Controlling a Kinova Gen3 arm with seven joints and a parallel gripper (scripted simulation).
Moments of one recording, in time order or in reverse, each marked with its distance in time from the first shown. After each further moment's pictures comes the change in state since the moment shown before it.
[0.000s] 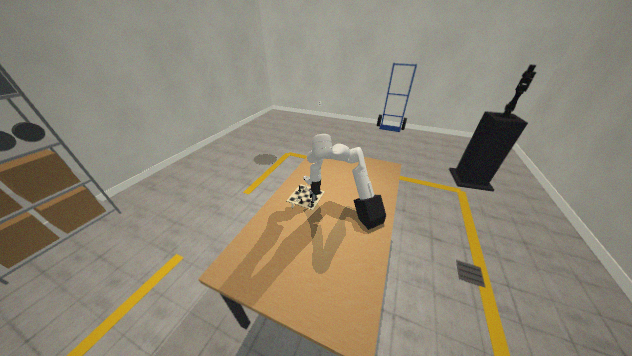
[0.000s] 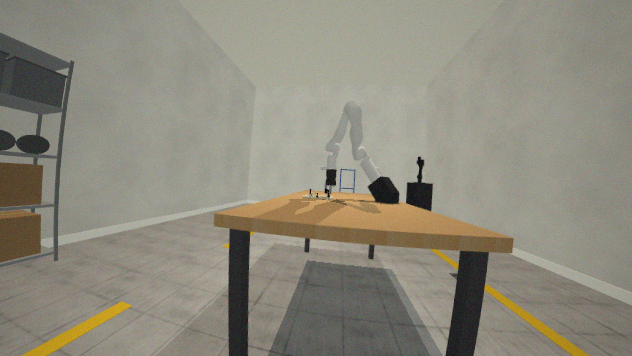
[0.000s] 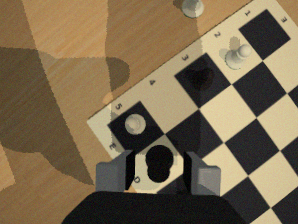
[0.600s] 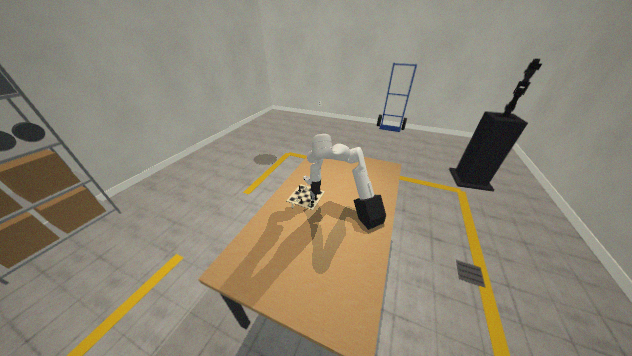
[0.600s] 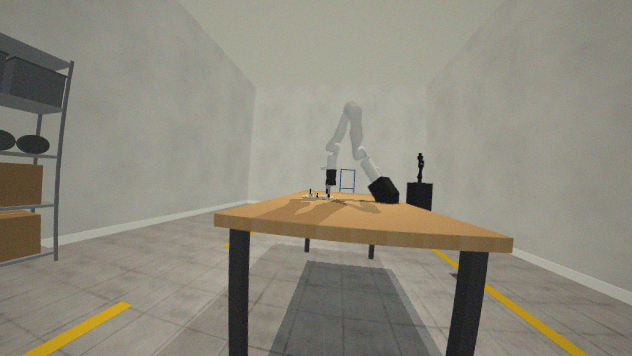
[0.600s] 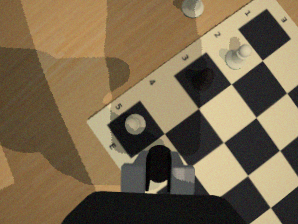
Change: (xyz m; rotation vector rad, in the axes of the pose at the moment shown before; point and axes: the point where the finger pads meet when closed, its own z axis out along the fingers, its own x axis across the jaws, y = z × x) arm 0.000 0.000 0.000 0.000 0.000 0.000
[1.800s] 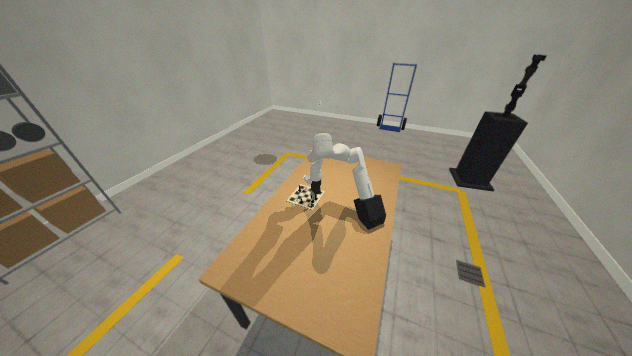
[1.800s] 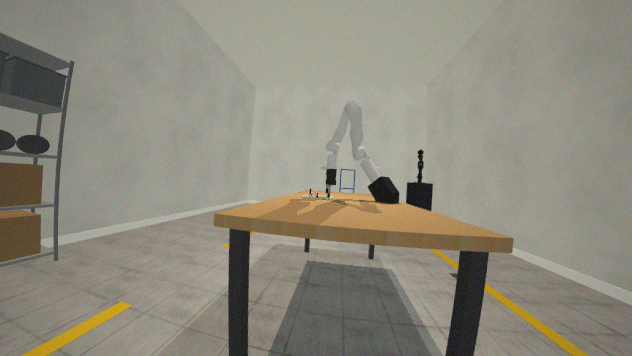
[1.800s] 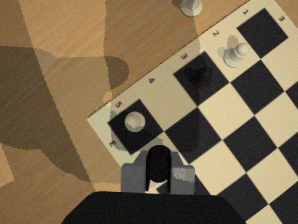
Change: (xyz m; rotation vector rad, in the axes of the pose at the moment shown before) arm 0.001 0.002 -0.003 -0.005 0.001 0.002
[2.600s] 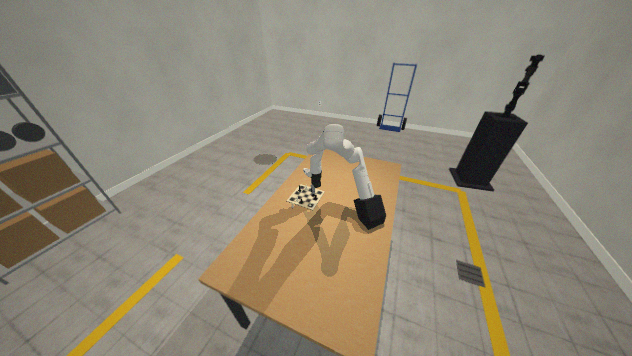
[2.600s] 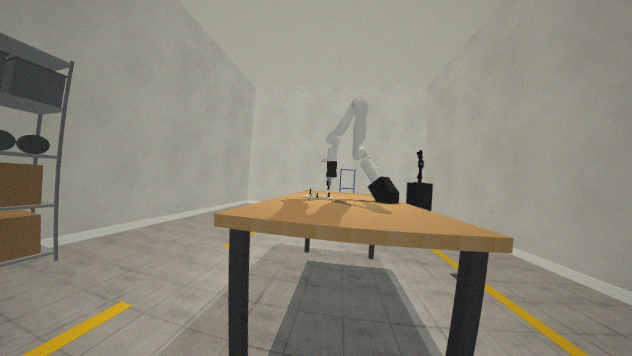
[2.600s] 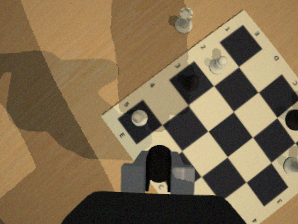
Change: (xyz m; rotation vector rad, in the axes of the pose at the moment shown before) arm 0.001 0.004 -0.057 -0.010 -0.002 0.009
